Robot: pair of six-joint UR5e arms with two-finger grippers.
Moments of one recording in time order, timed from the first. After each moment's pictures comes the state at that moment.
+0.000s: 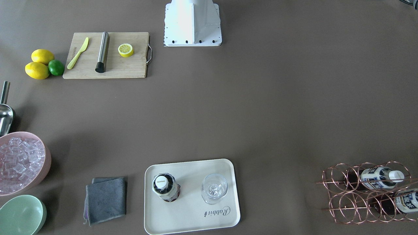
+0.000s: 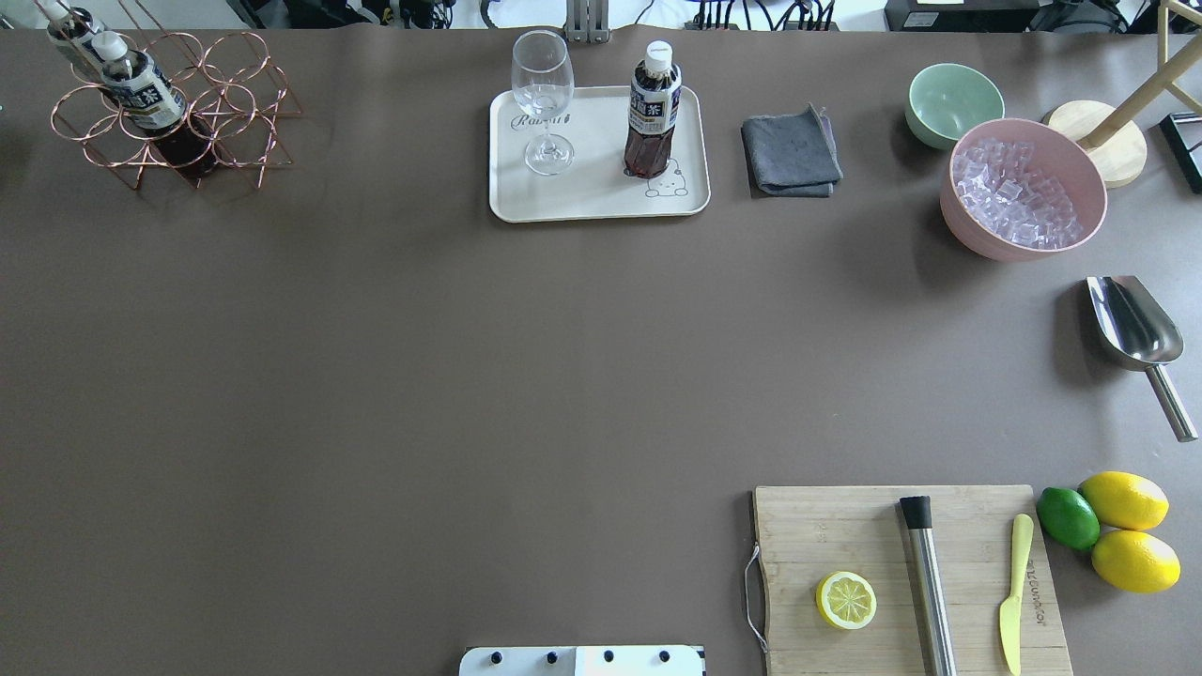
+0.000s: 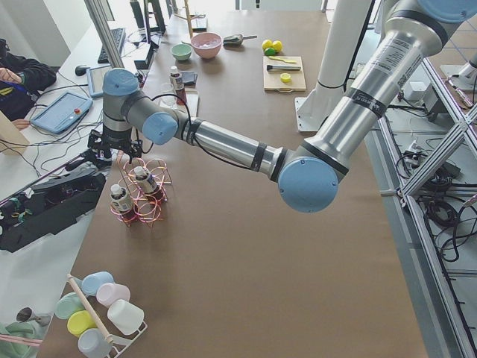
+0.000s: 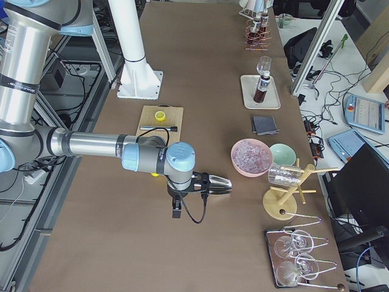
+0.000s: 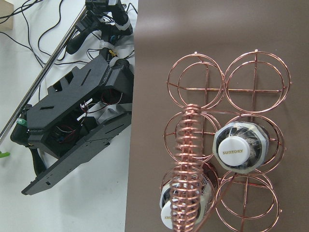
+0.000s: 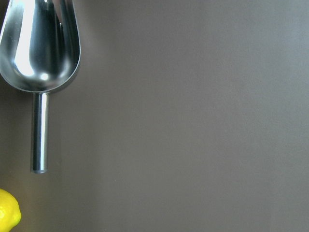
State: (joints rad) left arm -1.44 -2.13 -1.35 -1.88 -2.20 0.96; right arm 1.56 -1.90 1.87 -1.63 2.27 -0.09
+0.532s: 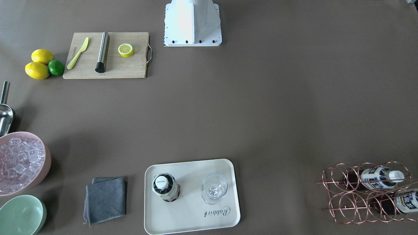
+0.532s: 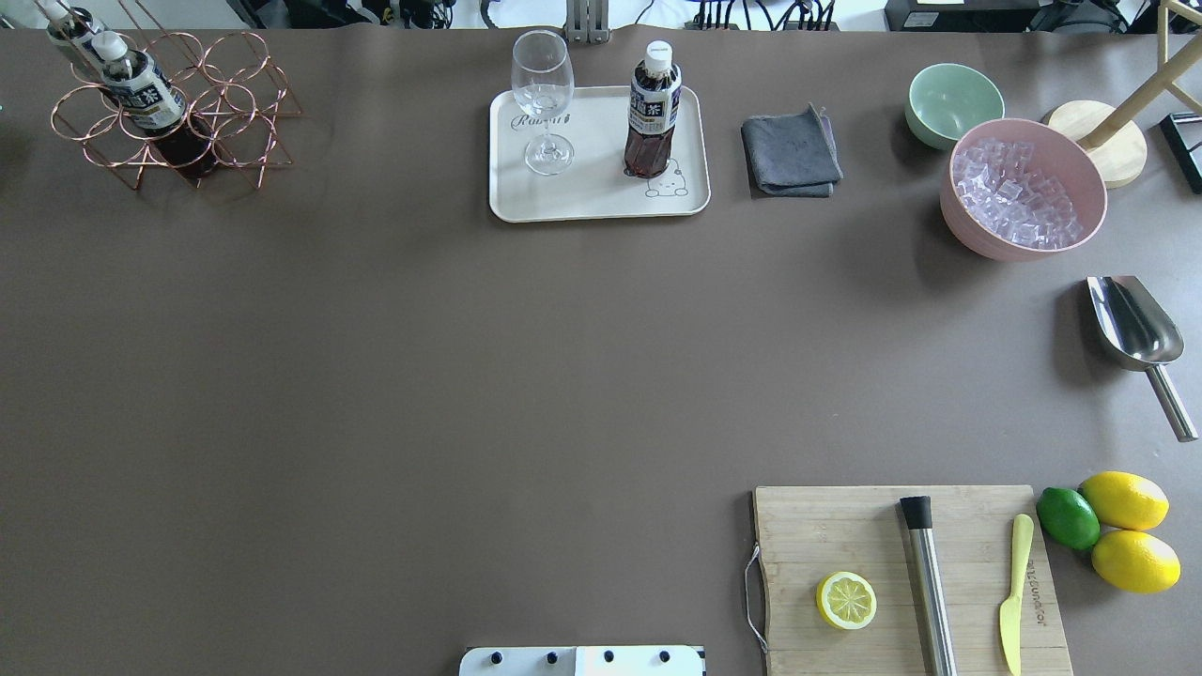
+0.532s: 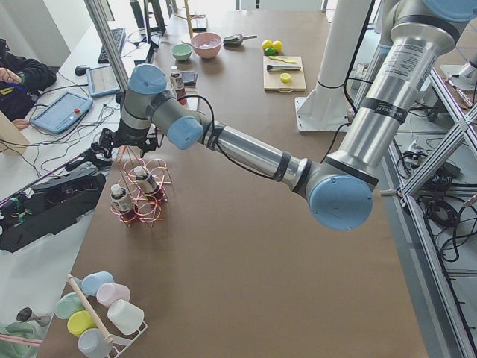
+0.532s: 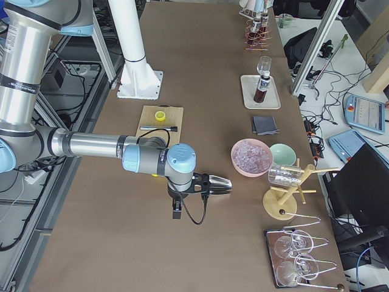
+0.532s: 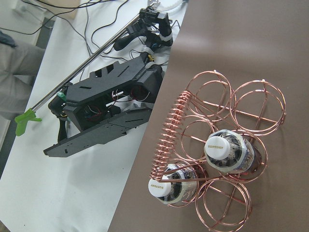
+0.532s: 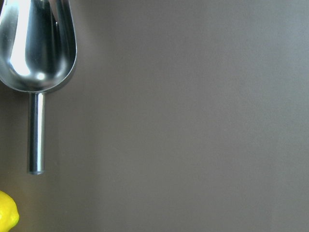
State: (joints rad) left arm -1.49 -1.92 -1.63 -1.98 -2.20 0.50; right arm 1.56 -1.90 1.86 -1.63 2.27 -0.09
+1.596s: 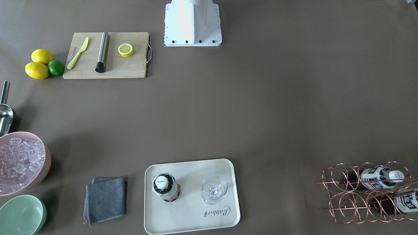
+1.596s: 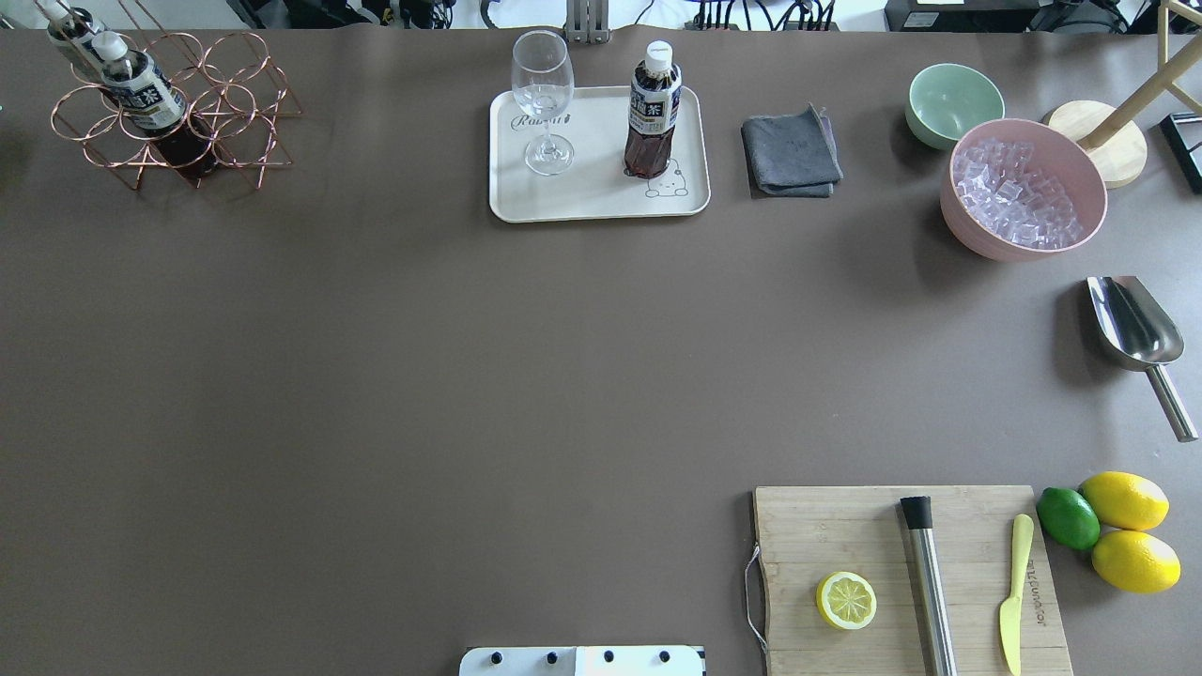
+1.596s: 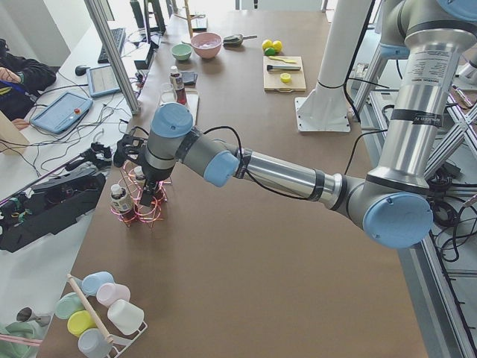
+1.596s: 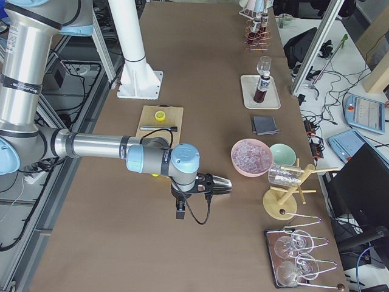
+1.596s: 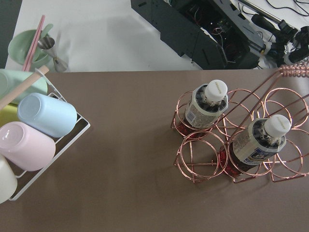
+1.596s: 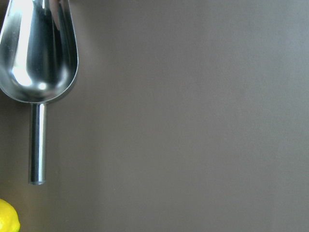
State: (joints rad) left arm -1.61 -1.76 -1.66 -1.81 -2.35 -0.35; right arm 1.56 -1.87 1.84 -1.63 2.27 -0.09
